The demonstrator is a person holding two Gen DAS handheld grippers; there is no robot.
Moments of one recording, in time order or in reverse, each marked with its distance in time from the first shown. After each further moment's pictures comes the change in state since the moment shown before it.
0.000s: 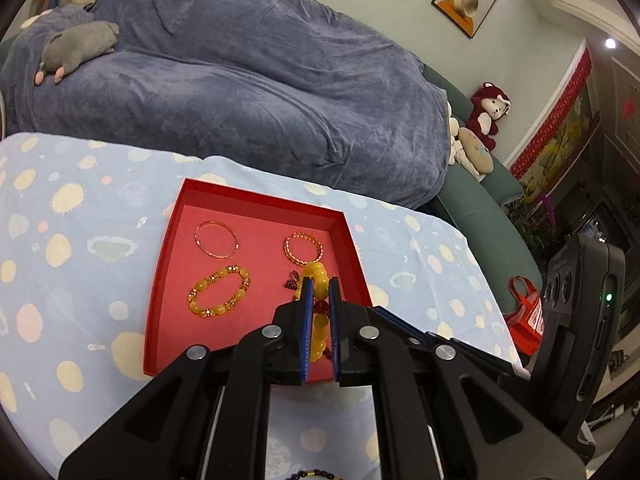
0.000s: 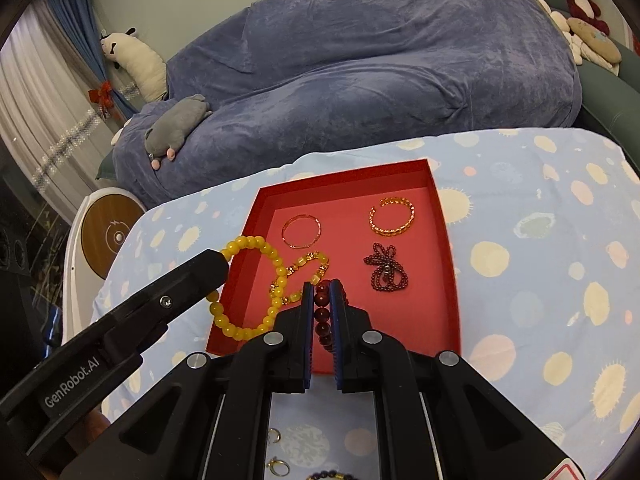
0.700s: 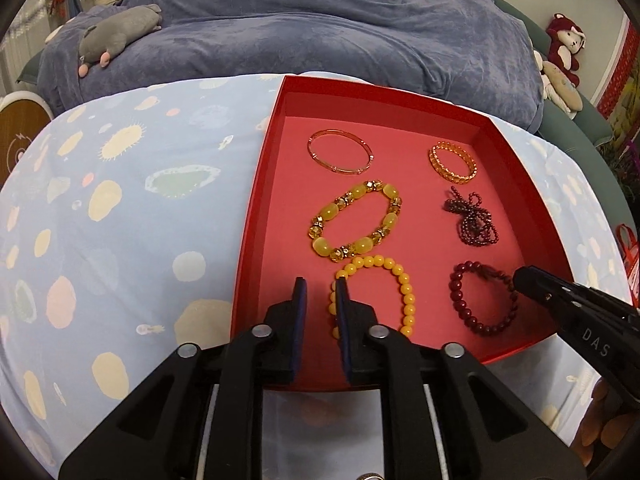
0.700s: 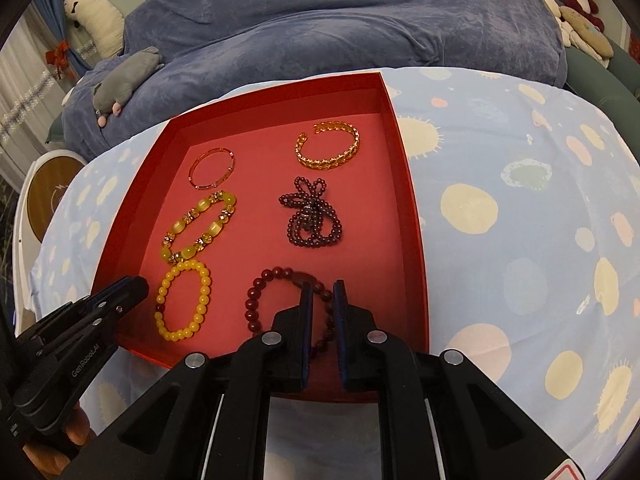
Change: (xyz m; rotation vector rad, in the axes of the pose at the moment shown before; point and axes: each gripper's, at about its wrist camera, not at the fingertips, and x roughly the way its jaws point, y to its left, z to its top) left arm 0.071 0.069 -0.050 0.107 0.154 0.374; right arm 0.074 -0.041 -0.028 -0.042 0.124 -0.179
